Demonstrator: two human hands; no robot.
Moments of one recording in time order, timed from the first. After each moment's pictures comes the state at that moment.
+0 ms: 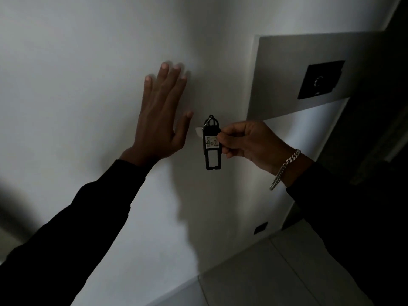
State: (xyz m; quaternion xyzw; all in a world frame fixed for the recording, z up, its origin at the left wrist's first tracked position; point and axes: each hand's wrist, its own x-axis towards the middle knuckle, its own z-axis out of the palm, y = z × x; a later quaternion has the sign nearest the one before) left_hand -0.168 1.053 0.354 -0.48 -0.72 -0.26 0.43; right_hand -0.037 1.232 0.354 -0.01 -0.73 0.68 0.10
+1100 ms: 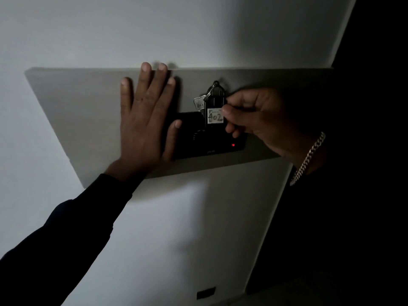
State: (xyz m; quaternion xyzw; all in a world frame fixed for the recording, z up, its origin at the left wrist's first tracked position) left_hand -0.176 1.443 0.376 -0.37 -0.72 -0.15 0.57; right_hand -0.086 1.650 0.428 0.16 -0.76 0.60 0.19
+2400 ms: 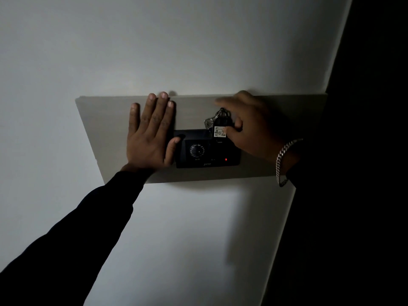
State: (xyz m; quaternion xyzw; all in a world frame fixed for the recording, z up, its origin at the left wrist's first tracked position) left_hand -0.189 1.440 0.373 -0.23 -0.74 0.04 0.63; right_hand -0.097 1.686 0.445 0.24 -0.86 0.20 0.40
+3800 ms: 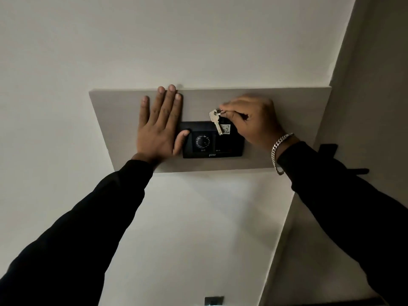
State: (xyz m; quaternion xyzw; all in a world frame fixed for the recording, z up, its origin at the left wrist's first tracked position) left_hand -0.184 1.441 0.373 -0.21 -0.77 0.08 0.59; right_hand -0.116 1.690 0.433 0.32 -0.78 0.23 0.49
